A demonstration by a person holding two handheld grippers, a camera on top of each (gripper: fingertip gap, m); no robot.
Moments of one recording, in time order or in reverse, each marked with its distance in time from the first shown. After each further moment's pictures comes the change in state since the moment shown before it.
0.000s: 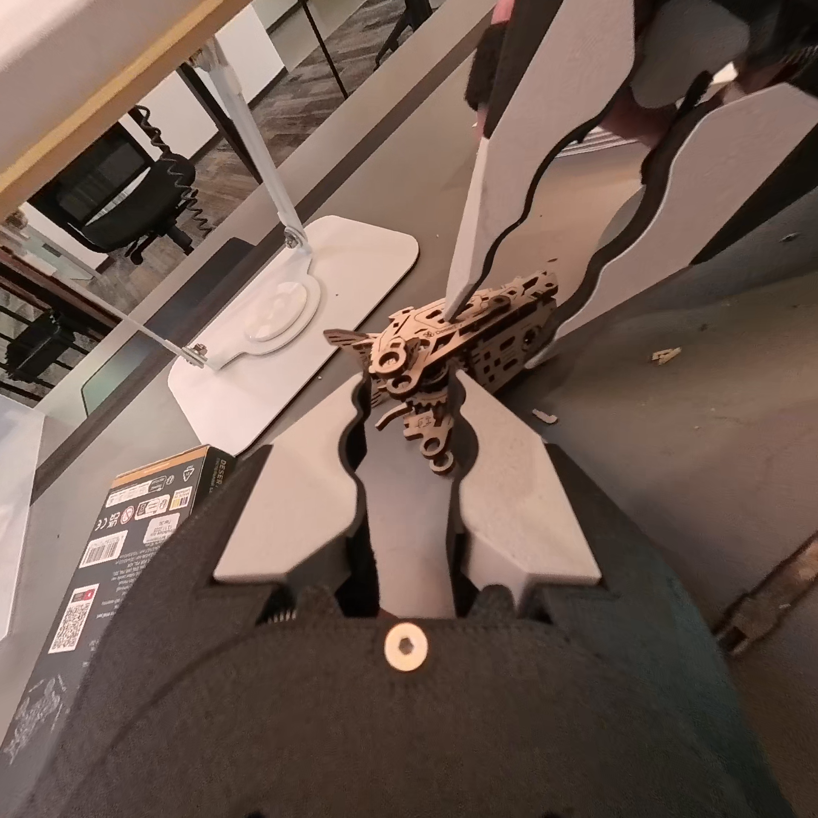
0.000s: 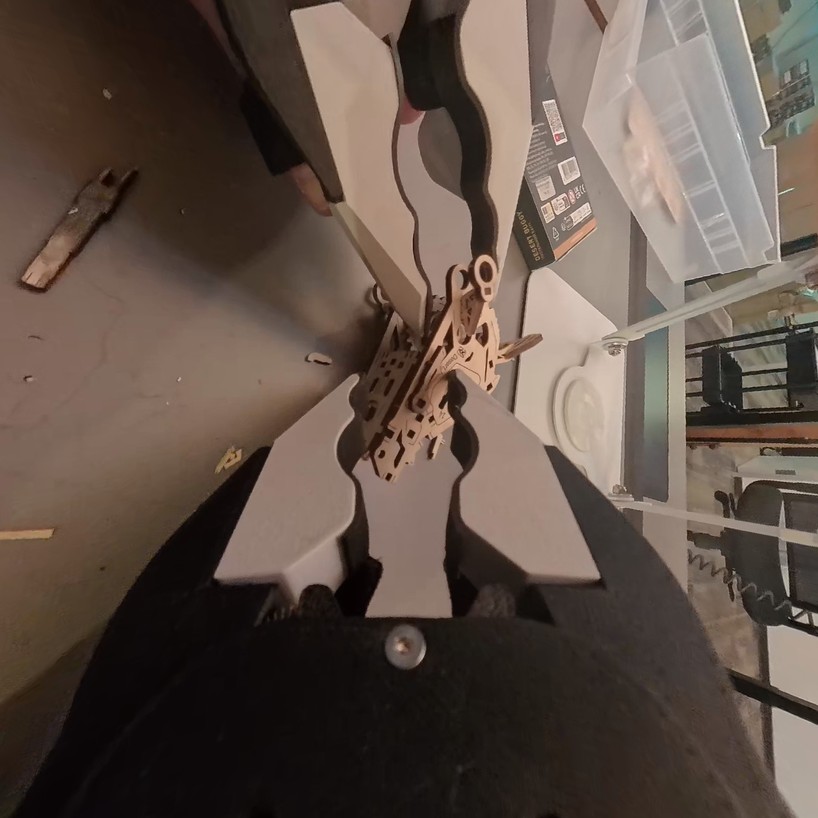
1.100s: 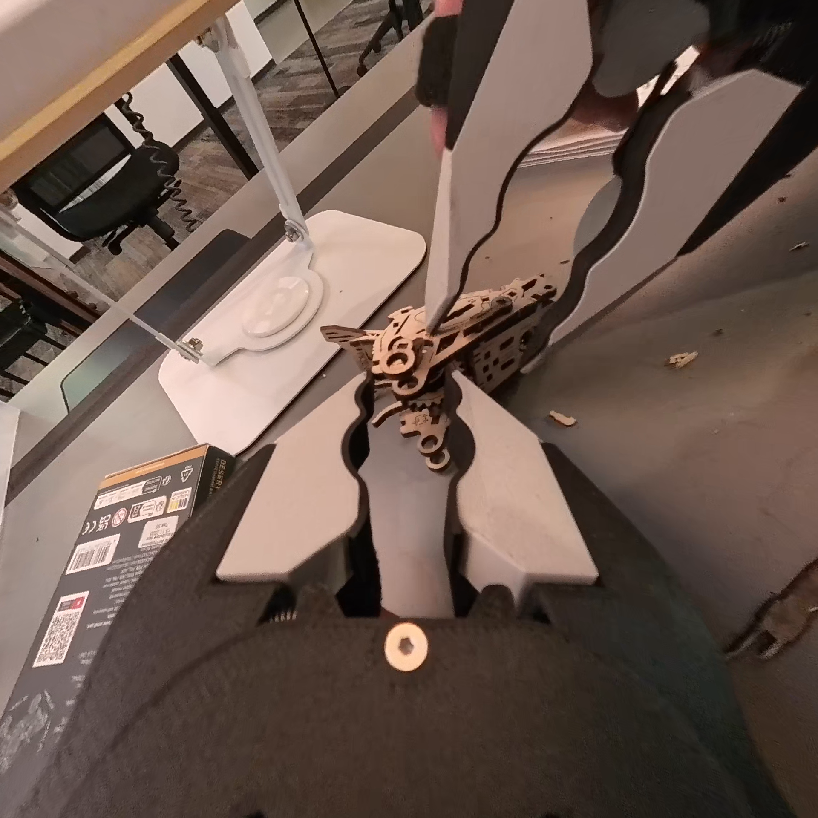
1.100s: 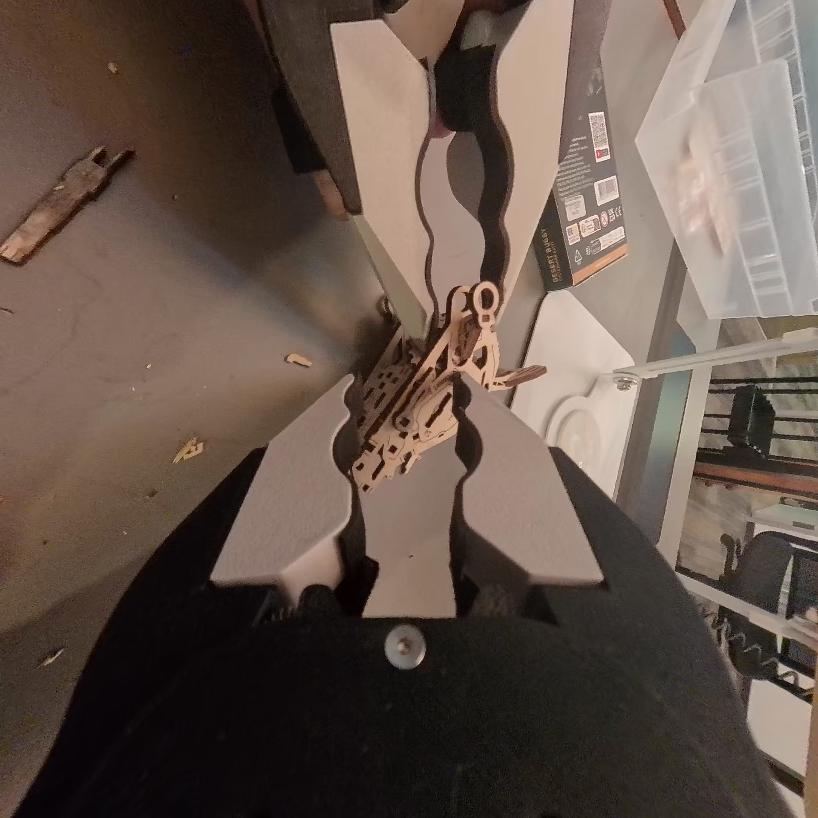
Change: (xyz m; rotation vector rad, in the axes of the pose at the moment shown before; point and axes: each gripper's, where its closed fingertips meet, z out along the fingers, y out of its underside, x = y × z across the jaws) left arm -0.009 0.003 0.004 0.000 0.031 -0.036; right arm 0.010 -0.005 0.009 -0.032 -0.125 -0.096
